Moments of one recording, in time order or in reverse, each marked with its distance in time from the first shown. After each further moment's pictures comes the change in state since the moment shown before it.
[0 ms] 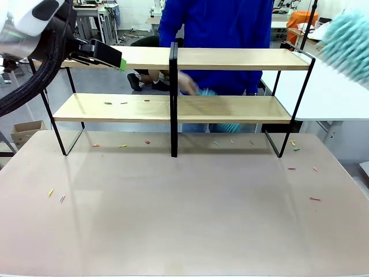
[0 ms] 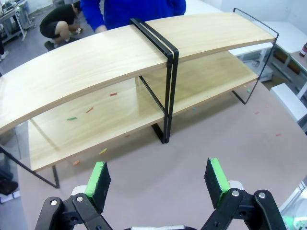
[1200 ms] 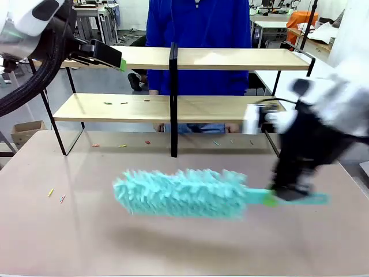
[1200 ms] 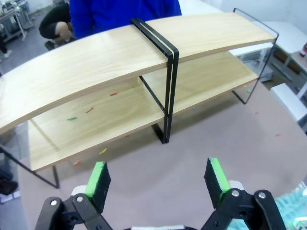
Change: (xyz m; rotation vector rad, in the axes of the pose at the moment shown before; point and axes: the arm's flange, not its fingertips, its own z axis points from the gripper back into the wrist) left arm 0.000 0.000 0.000 0.000 0.000 0.000; right arm 0.120 0.178 -0.309 0.077 0.467 0.504
